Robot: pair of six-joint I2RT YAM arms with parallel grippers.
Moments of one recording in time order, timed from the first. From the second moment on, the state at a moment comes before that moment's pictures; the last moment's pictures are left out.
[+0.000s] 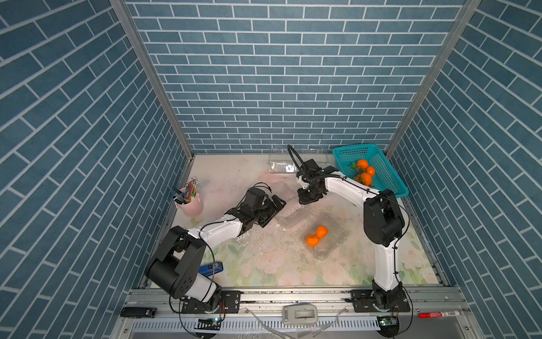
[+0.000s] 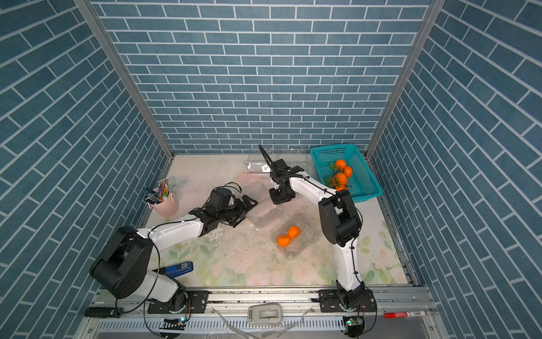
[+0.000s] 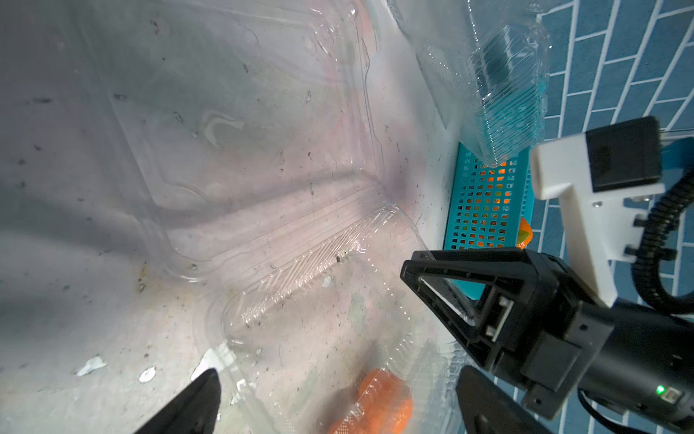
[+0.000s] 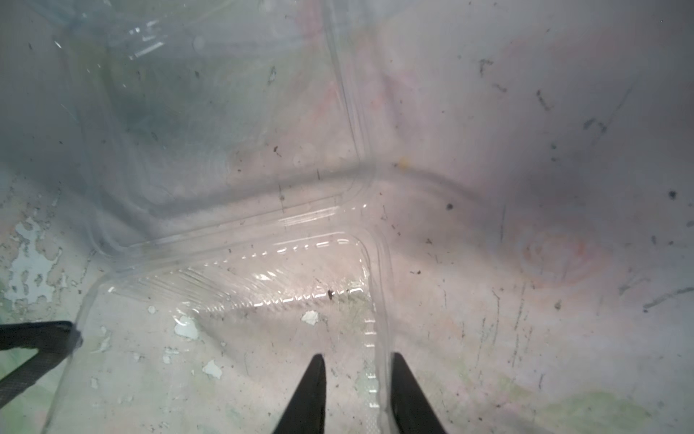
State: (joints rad) left arm -0.53 1.49 0.74 0.06 0.26 -1.16; right arm 0.63 2.06 1.67 -0.88 -0.16 0.16
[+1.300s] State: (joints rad) left arm 0.02 1.57 0.90 0.00 0.43 -1.08; right arm 0.83 2.59 2.42 -0.74 0.08 0.68
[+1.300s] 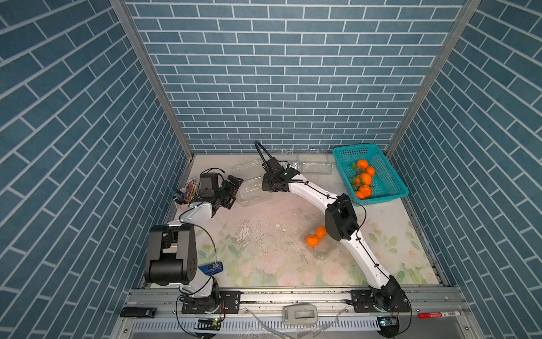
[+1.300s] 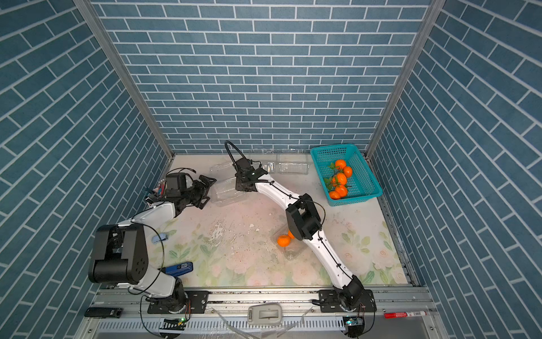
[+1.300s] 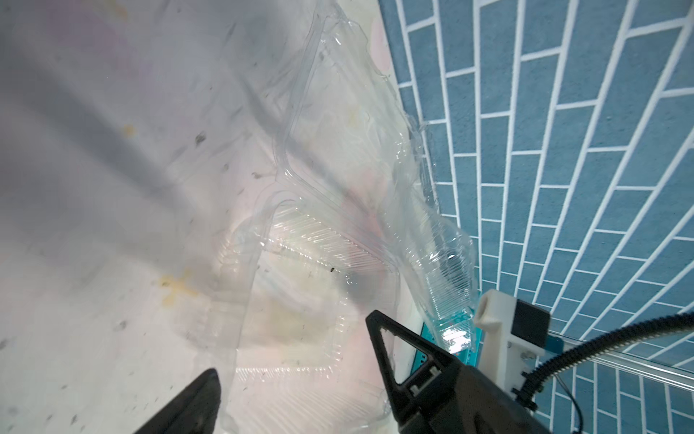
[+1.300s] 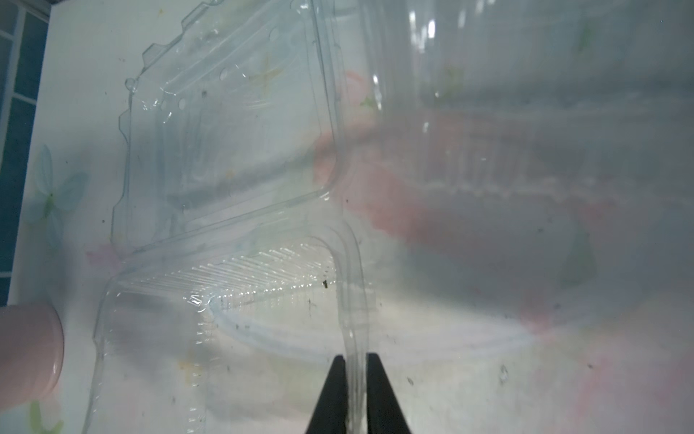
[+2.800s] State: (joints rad) left arm -0.23 1.73 1.07 -0.01 0.31 -1.20; right arm 0.49 1.62 1.46 -0.53 0.02 0.58
